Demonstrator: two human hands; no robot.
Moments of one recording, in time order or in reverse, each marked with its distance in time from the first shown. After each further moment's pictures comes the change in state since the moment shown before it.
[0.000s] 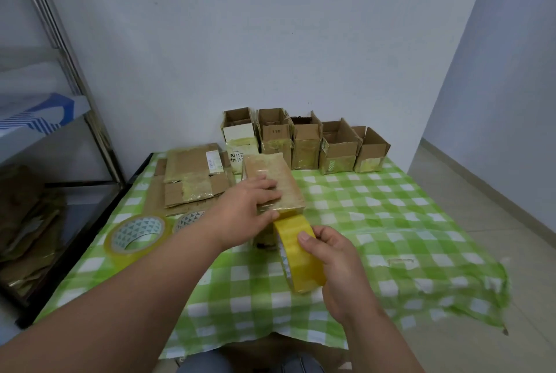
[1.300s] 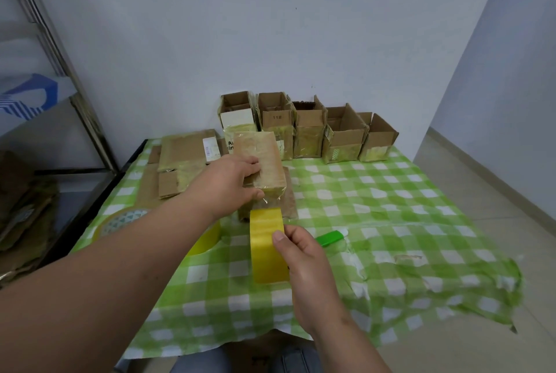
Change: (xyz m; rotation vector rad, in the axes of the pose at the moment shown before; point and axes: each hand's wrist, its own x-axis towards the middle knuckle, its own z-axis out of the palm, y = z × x) left_hand 0.032 -0.029 -0.013 0.218 -0.071 -0.186; right_hand 0.009 0.033 0.031 -0.123 -0.044 -0.025
